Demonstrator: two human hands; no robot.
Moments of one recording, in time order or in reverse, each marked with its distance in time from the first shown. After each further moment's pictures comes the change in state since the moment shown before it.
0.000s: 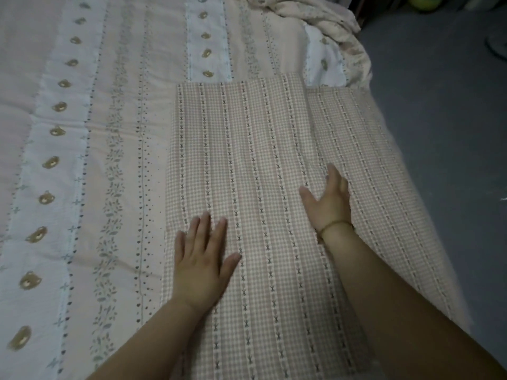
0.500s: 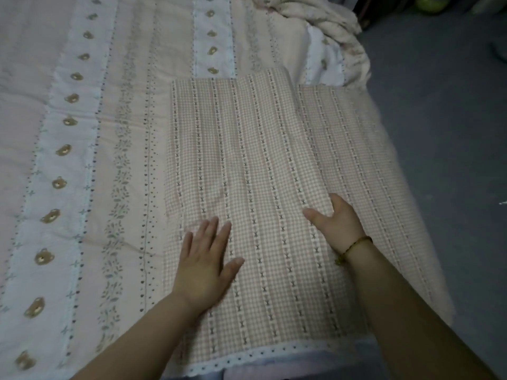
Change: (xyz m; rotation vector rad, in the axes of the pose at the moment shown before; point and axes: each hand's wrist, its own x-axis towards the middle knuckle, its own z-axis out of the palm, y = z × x) left_hand -0.028 0.013 -0.013 -0.034 -0.150 0.016; right_hand -0.045 0.012 -0.038 0.294 -0.317 0.106
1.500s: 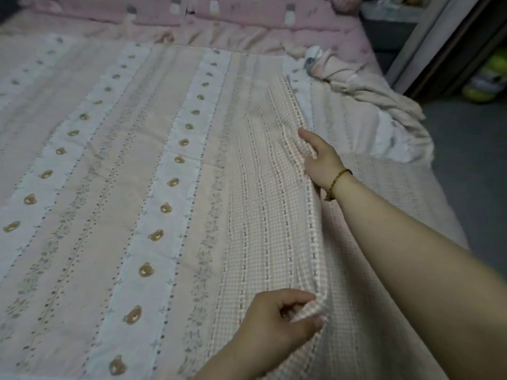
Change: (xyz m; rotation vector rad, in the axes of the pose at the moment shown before) left_hand -0.054 -0.008 -0.102 -1.173 -0.009 -0.182; right_hand 0.049 -0.212 0.124 -0.084 -0.110 -0.525
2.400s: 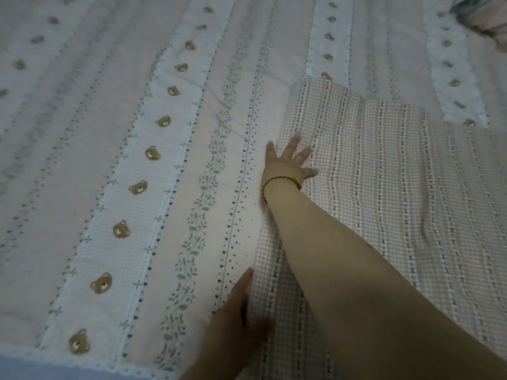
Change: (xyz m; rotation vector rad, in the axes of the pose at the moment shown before) left_hand -0.054 -0.167 -0.338 0.260 0.164 -0.358; right_hand 0.047 -0.047 0.443 -1.157 -0.334 0.288
